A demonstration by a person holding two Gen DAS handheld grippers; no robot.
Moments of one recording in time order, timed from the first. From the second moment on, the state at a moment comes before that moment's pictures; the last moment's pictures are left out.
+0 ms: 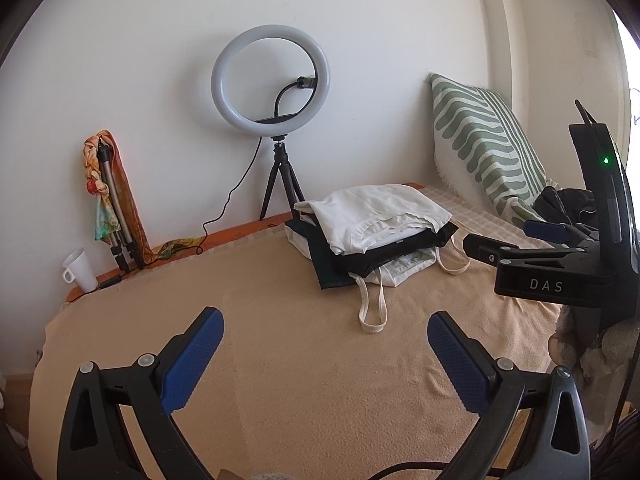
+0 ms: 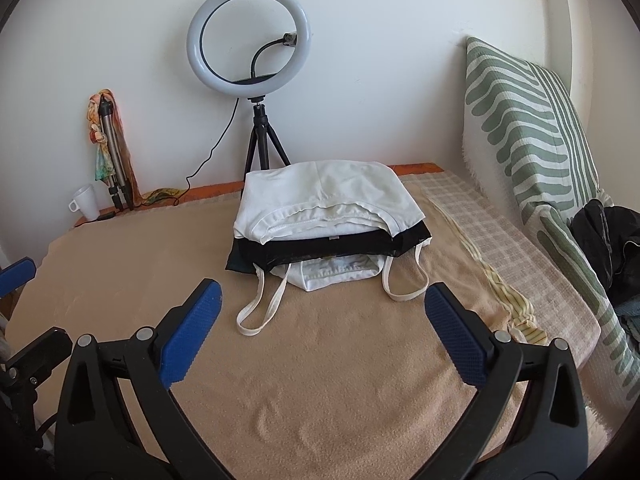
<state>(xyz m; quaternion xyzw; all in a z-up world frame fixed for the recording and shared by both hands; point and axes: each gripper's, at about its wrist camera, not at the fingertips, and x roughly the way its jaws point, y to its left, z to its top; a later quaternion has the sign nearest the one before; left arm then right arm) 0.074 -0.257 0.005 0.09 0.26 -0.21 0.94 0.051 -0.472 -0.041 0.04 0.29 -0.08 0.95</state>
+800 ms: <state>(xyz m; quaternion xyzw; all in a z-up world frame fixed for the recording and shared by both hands) 0.071 -0.259 0.007 0.09 0.26 -0.21 0.94 0.053 -0.473 -0.043 0.05 0.29 -0.08 0.95</state>
